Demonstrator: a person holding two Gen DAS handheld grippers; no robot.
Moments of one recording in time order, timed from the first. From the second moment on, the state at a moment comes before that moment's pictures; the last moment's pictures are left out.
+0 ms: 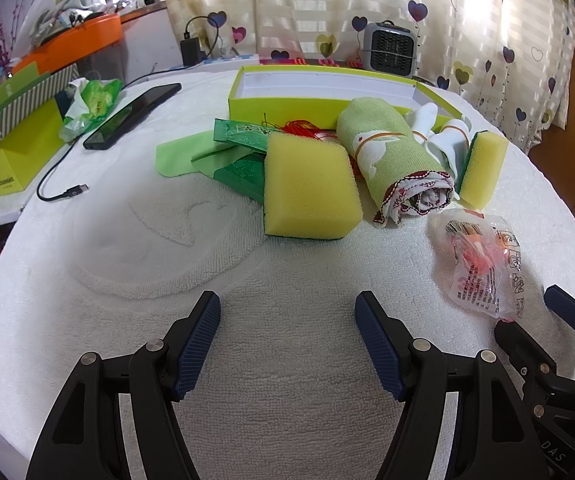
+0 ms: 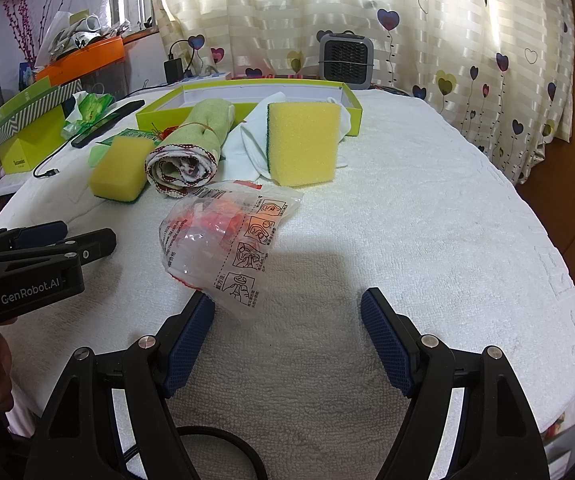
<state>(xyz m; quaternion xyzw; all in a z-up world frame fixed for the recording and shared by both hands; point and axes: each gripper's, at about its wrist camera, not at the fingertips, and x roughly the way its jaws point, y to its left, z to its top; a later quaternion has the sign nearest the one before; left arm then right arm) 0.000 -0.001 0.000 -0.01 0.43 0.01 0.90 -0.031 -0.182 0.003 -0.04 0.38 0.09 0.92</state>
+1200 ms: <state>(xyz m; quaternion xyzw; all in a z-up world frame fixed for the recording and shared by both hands) 0.003 0.012 0.003 -0.02 0.43 -0.03 0.90 -0.029 -0.190 0.006 -0.04 0.40 0.12 0.91</state>
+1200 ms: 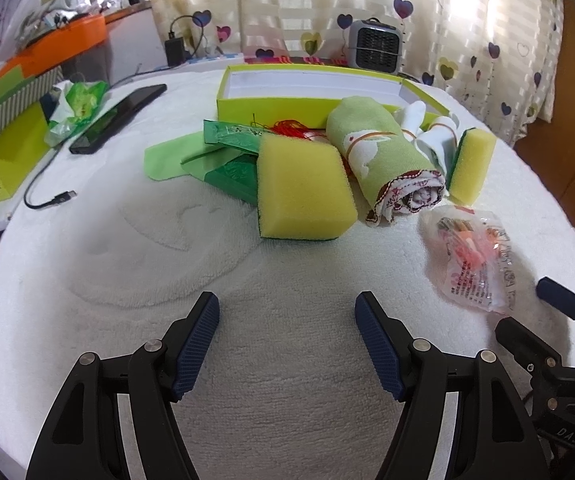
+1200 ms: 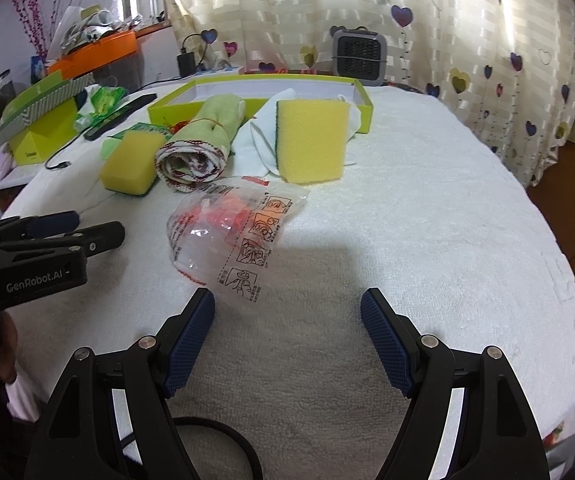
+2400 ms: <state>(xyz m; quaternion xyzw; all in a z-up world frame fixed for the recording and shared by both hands) 0.071 0.023 0.011 -0.05 0.45 -0.08 0.89 0.020 -0.158 0.007 -0.02 0.42 0.18 0.89</state>
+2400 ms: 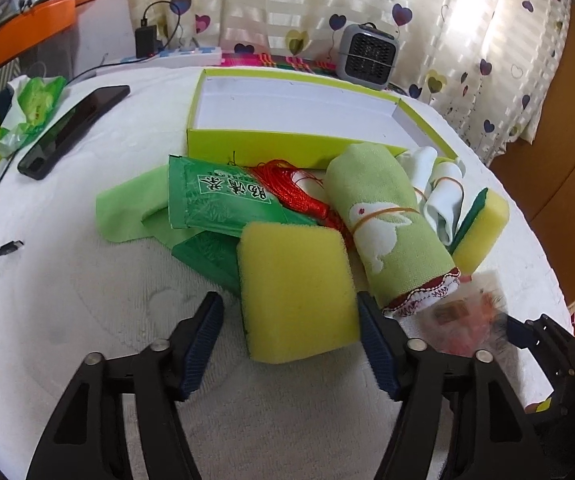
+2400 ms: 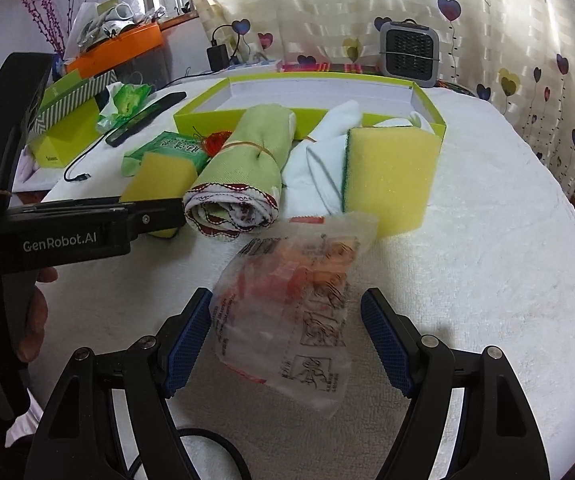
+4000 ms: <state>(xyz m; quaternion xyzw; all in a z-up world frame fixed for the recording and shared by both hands) 0.116 0.052 0.090 -0.07 0.40 -0.10 0.91 0.077 -0.180 0.085 0.02 0.36 0.20 0.91</state>
